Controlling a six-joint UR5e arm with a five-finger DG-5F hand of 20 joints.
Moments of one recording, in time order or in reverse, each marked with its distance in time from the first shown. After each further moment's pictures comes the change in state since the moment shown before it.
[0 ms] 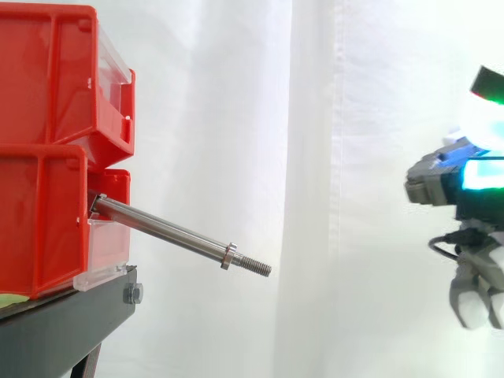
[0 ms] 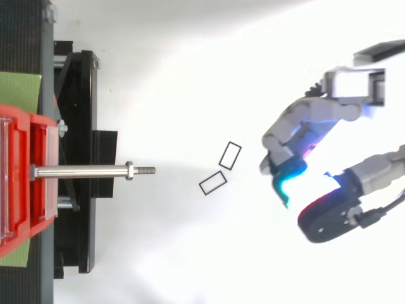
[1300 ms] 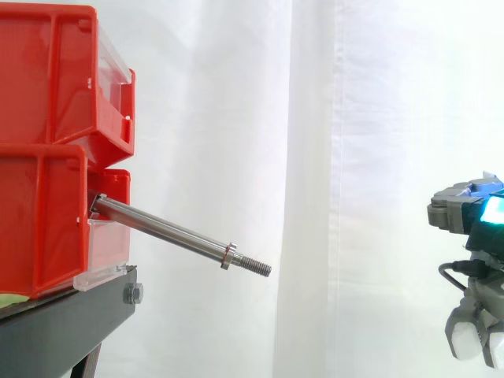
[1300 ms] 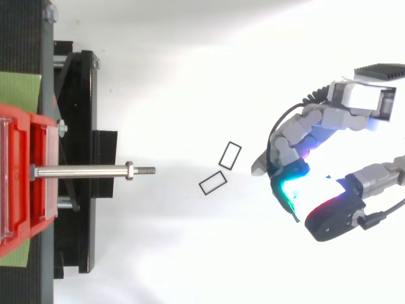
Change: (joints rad) arm 0.059 0.019 -0.266 0.467 0.151 0.004
